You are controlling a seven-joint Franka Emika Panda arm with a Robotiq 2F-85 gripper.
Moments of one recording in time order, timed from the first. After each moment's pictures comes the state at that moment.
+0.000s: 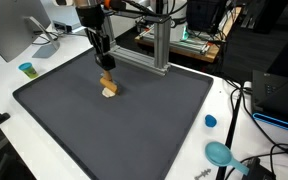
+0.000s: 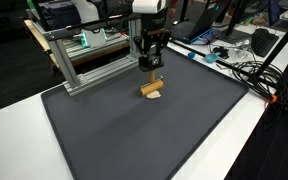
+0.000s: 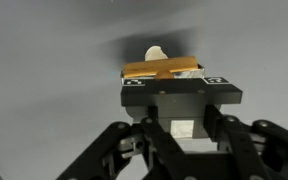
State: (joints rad) arm -0.02 0.25 -0.05 -2.01 0.03 2.33 0.17
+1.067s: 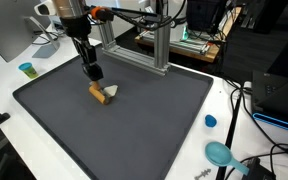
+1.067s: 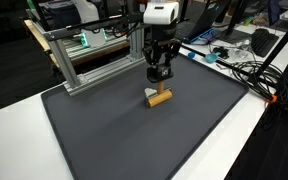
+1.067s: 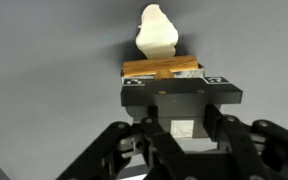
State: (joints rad) arm -0.02 0.40 -0.06 -1.82 0.03 2.34 0.17
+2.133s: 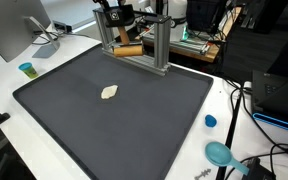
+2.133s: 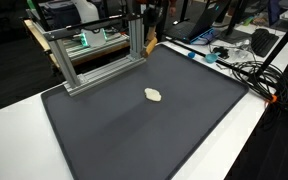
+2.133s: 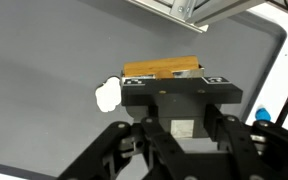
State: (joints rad) arm 0.00 0.11 0.02 -1.78 0.04 1.72 -0.34
